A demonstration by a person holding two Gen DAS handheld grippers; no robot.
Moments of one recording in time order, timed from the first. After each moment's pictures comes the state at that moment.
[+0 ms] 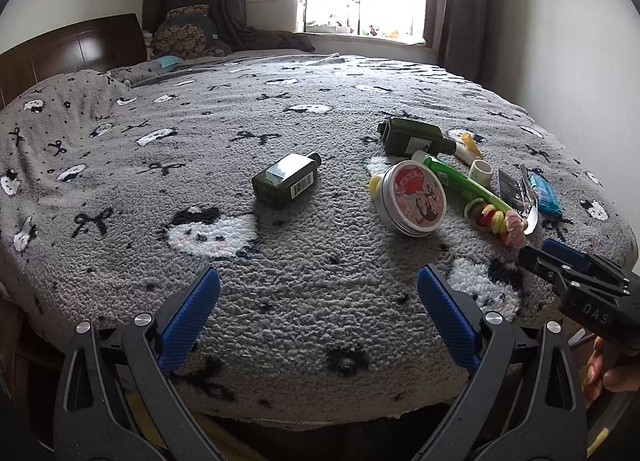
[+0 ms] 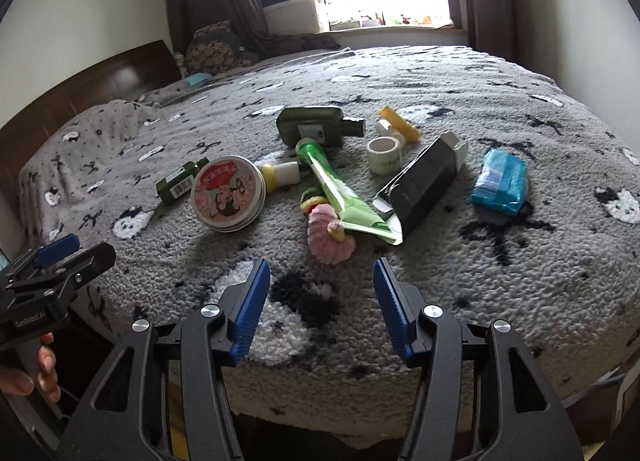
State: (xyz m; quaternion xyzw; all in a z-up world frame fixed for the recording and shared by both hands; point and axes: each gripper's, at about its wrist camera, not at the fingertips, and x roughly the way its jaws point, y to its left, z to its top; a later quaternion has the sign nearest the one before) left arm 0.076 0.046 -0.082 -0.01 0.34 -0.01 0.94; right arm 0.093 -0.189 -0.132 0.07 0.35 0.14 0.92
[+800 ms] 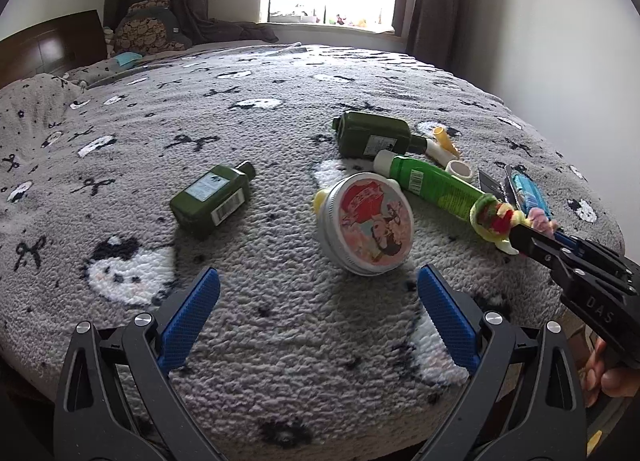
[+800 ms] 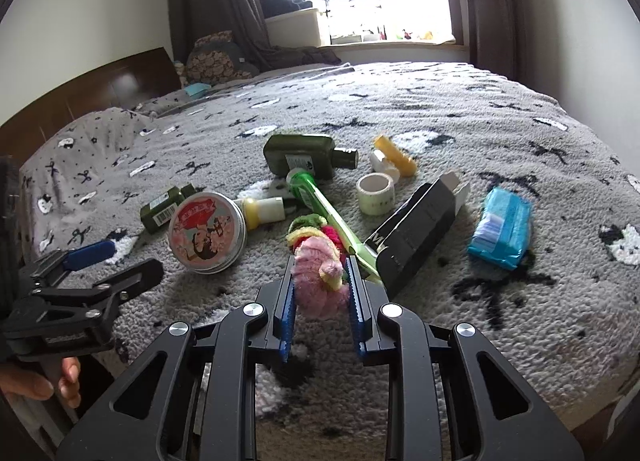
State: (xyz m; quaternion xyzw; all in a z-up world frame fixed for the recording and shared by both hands) left arm 0.135 0.004 -0.099 -0.01 0.36 -0.08 0.93; right arm 0.117 -0.201 -0.119 0.05 0.32 0.13 0.94
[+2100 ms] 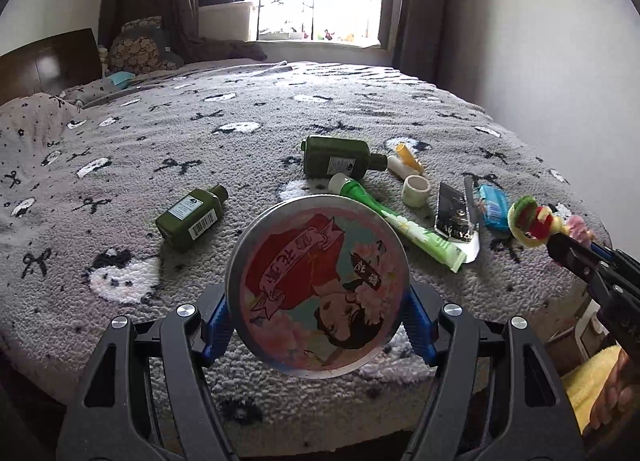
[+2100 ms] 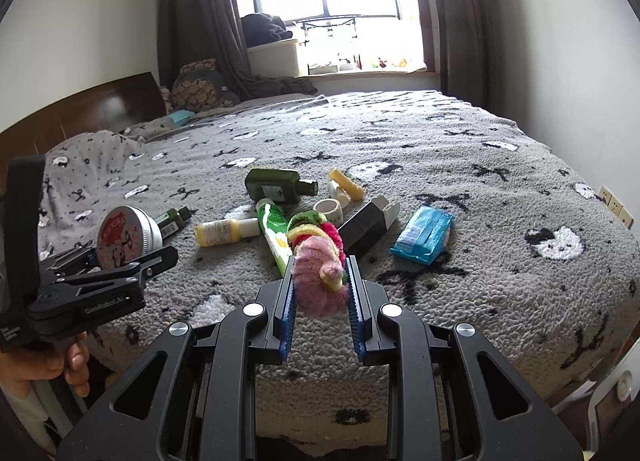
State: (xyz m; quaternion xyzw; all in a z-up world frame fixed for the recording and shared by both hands) left arm 0.098 -0.024 -0.069 0.00 0.32 -0.09 0.94; right arm 0.058 -0.234 -0.087 0.05 0.27 0.08 0.96
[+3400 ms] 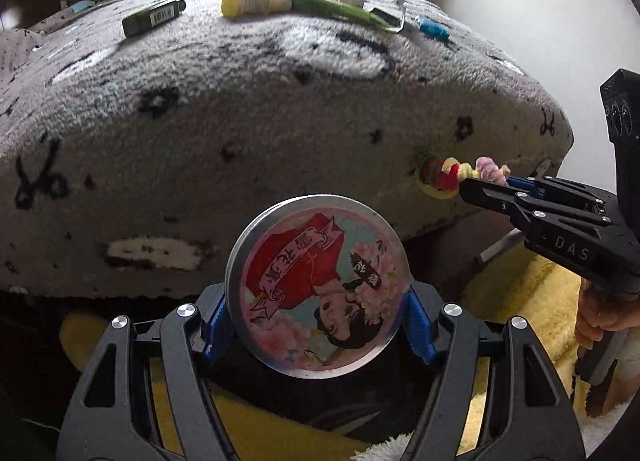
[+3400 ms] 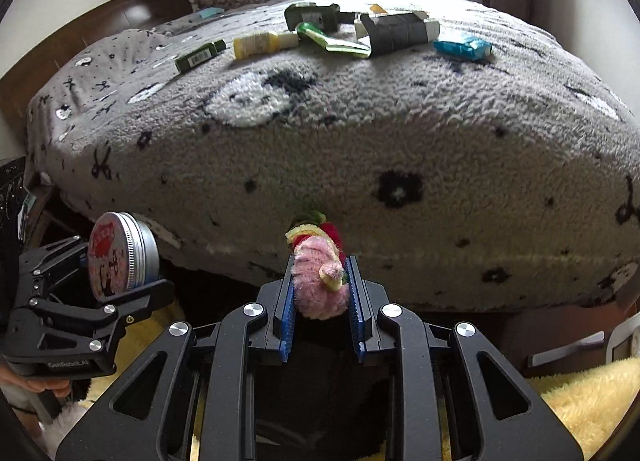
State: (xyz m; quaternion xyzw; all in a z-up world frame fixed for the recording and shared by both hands) left arm -0.022 -0.028 -0.190 0.00 0.47 -0.16 0.87; right arm -0.010 -0.215 -0.200 0.02 0.45 0.15 0.88
